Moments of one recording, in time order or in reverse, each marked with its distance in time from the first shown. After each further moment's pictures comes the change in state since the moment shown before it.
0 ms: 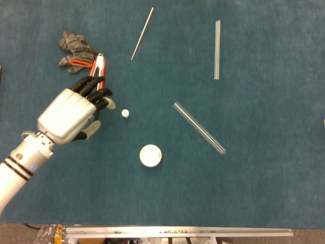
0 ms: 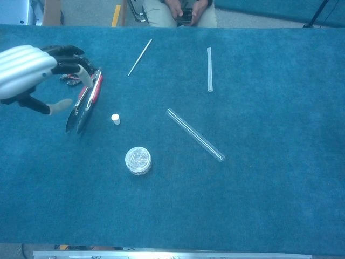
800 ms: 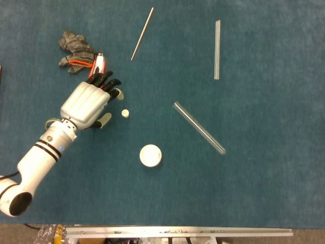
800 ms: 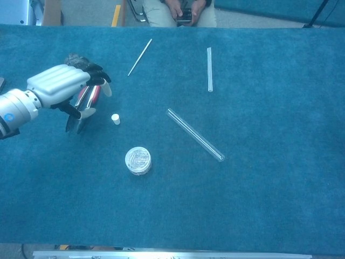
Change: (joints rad) left arm -0.097 -0.264 -0.021 0.221 -0.278 -0.114 0.130; right arm 0.004 -0.006 0.001 0.016 0.031 -0.008 0.002
